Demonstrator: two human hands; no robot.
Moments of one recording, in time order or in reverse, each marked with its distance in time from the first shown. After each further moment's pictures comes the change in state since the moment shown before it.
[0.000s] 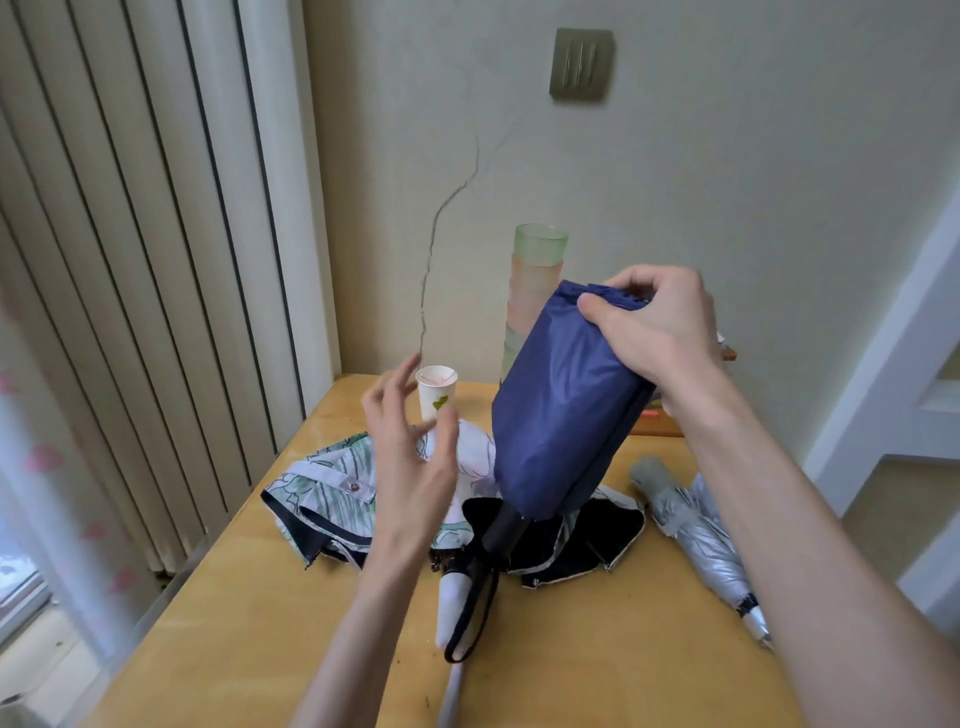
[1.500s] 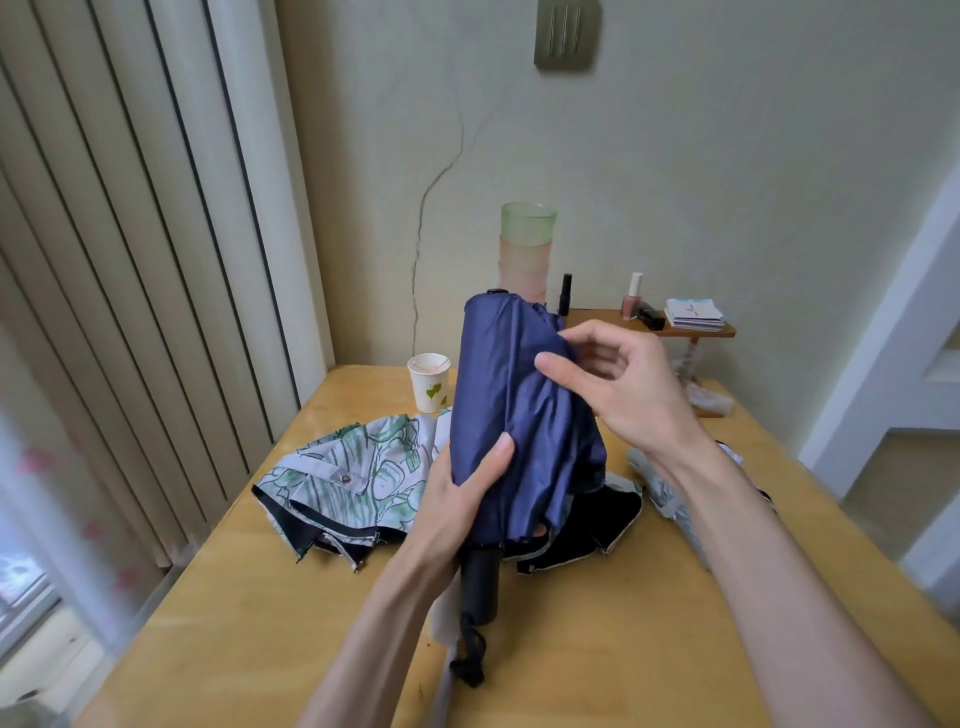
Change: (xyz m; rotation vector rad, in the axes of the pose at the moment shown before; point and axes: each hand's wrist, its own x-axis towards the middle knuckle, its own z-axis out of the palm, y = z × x) left_hand -0.032 -0.017 0.030 -0.436 -0.345 -0.427; right_hand -0.037 0.065 0.010 0.395 -0.420 -0.171
